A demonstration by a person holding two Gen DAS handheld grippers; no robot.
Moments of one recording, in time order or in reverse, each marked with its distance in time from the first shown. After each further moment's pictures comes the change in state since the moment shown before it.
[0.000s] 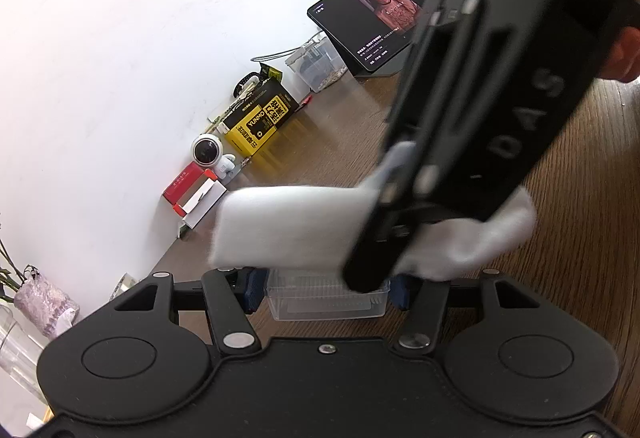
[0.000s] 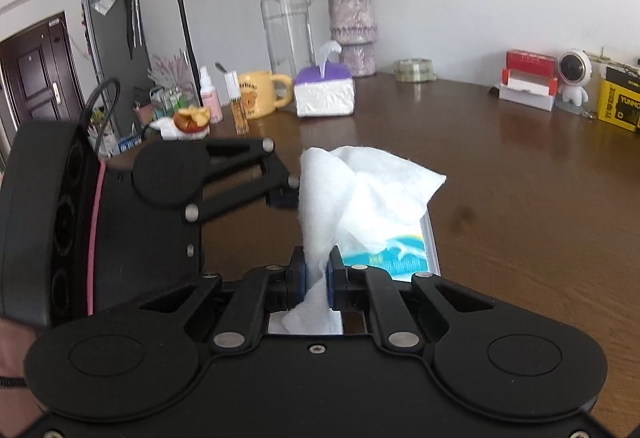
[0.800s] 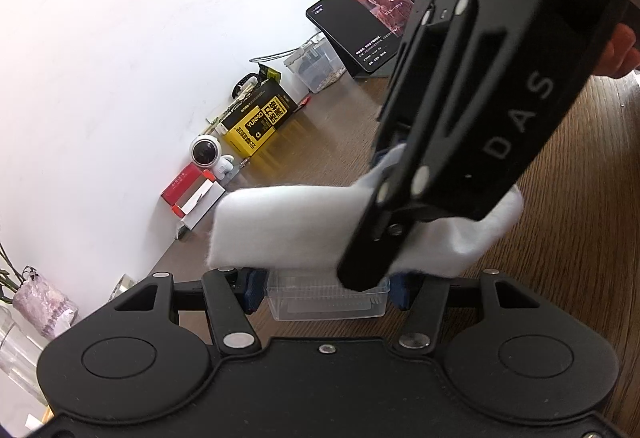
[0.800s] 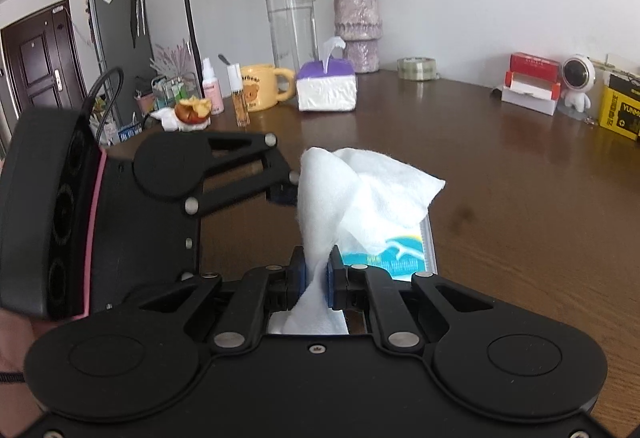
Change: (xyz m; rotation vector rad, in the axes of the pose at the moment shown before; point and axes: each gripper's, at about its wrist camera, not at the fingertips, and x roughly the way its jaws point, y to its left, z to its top) left arm 0.023 0.015 0.001 -0.002 -0.001 -0.007; right arm 0.000 -0.001 0.002 -0.031 0.009 -0.003
